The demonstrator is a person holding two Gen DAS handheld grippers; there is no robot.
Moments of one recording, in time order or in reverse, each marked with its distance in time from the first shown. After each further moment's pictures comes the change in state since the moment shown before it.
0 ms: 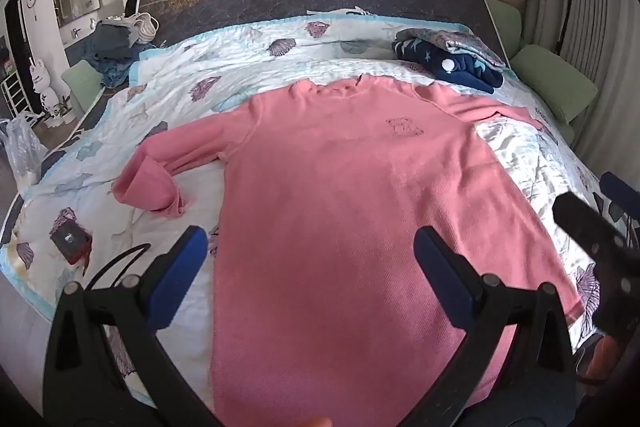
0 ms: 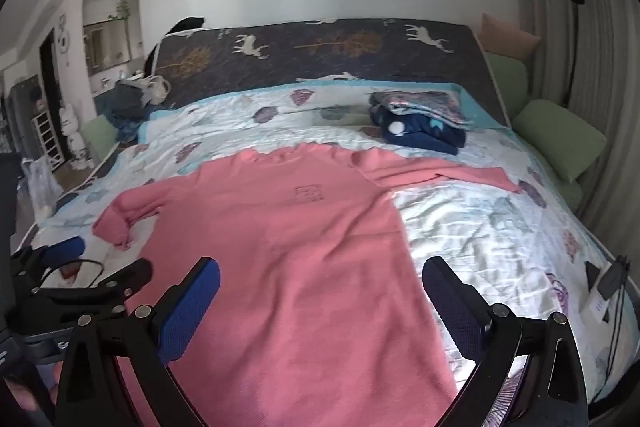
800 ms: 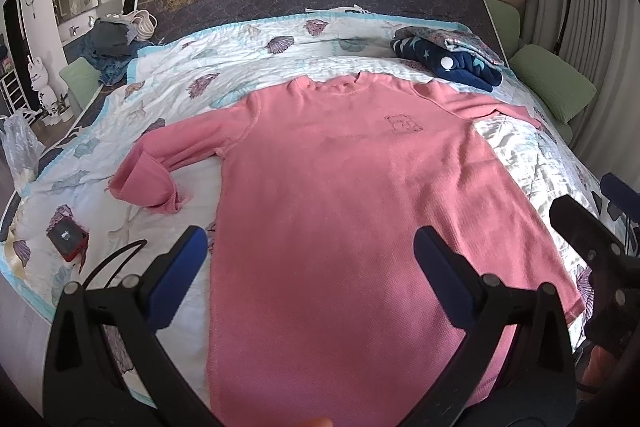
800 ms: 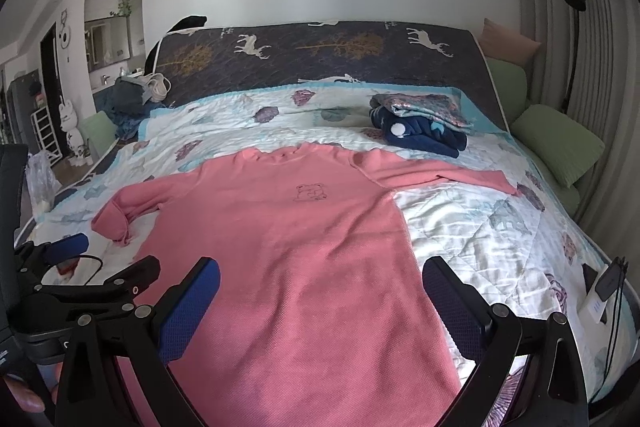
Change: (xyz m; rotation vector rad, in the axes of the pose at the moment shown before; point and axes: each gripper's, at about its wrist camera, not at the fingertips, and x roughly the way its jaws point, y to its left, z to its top) left arm 0.006 -0.002 -0.004 0.000 0.010 -0.003; right arm 0.000 0.009 -0.005 -0.016 -0.010 -0.027
